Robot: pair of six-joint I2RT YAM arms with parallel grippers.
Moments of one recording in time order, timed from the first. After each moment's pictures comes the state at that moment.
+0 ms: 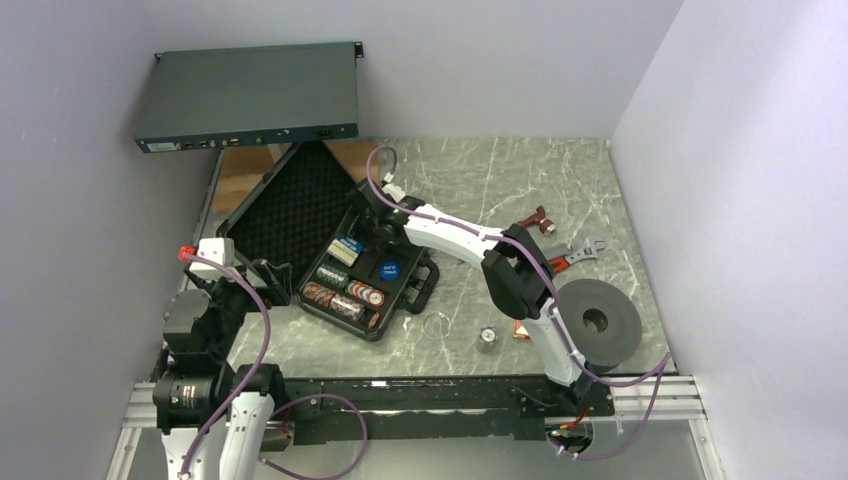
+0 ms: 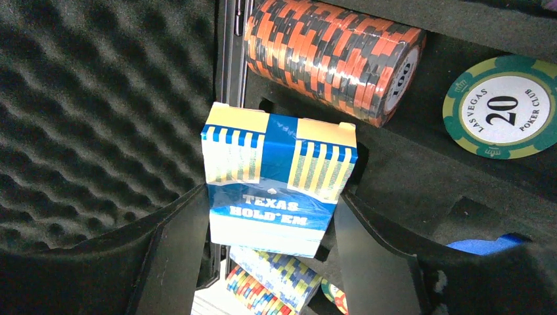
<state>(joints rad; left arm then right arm) 0.02 0.26 0.77 -0.70 0.13 -0.20 0.90 2.22 1.85 -0.49 0.10 1.24</state>
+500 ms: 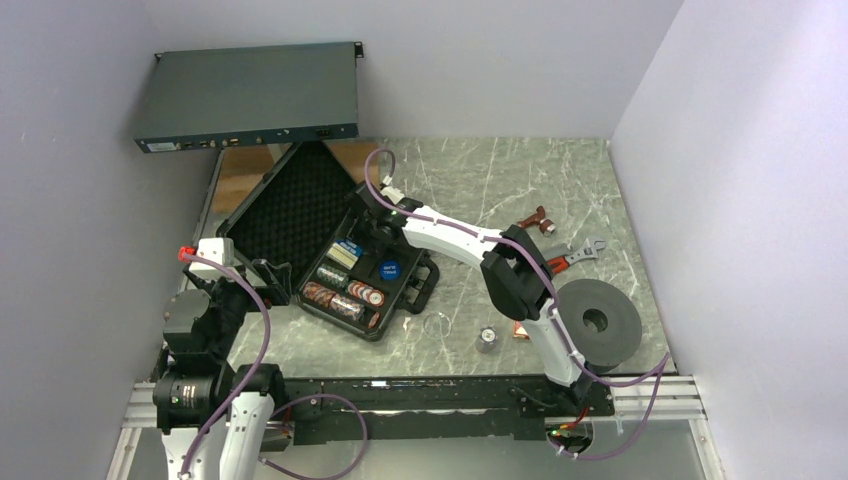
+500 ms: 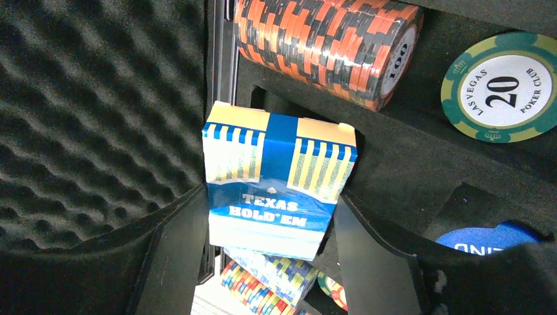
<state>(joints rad) 0.02 0.26 0.77 -0.70 0.12 -0.20 0.91 2.22 1.85 -0.51 0.11 1.24</state>
